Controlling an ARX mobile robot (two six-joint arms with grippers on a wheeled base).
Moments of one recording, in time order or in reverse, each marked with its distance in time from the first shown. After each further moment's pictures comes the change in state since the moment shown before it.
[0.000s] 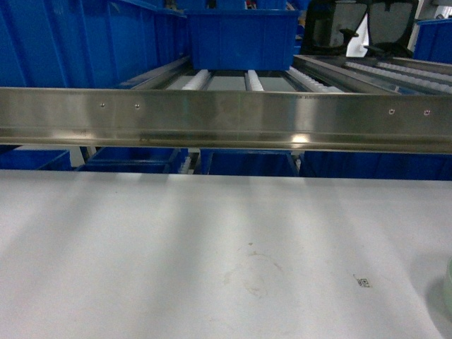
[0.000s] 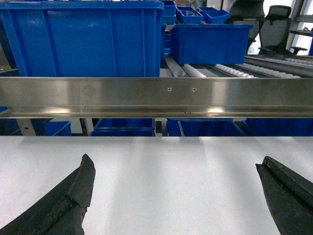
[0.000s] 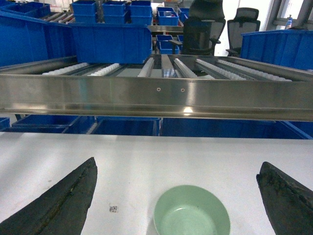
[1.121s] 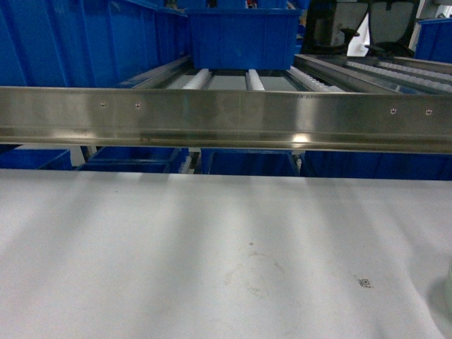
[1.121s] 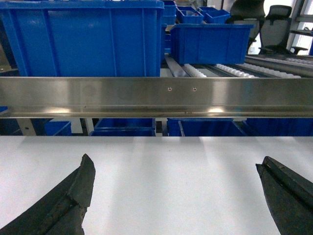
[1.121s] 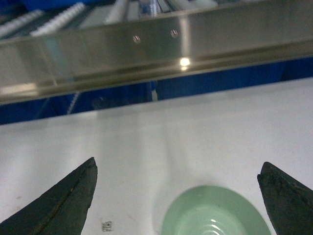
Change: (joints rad) left arm 0.000 0.000 0.000 0.001 0.000 0.000; right arm 0.000 1.282 0.303 0.672 0.075 0.166
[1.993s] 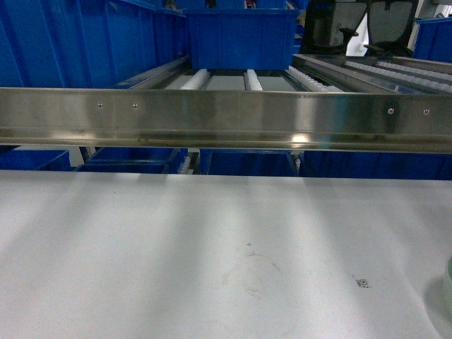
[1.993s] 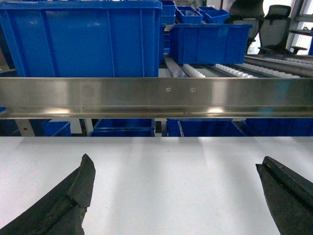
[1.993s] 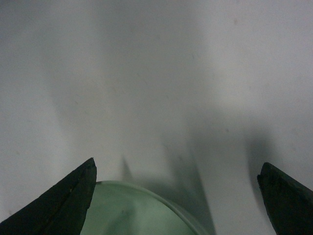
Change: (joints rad) left arm 0.000 0.000 0.000 0.000 0.000 0.000; right arm -0.332 0.695 0.570 -0.551 -0.374 0.049
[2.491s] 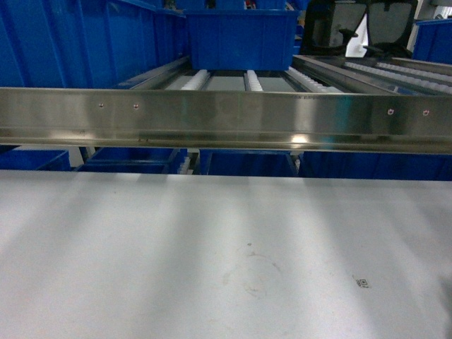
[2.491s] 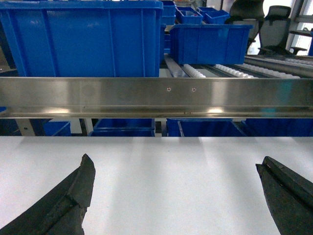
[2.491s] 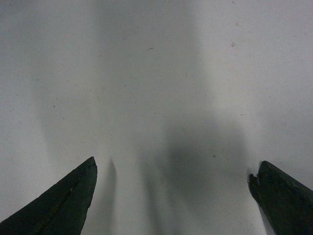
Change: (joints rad) left arm 0.000 0.000 0.000 0.000 0.000 0.000; right arm -0.017 0.092 0.025 0.064 0.027 -0.124
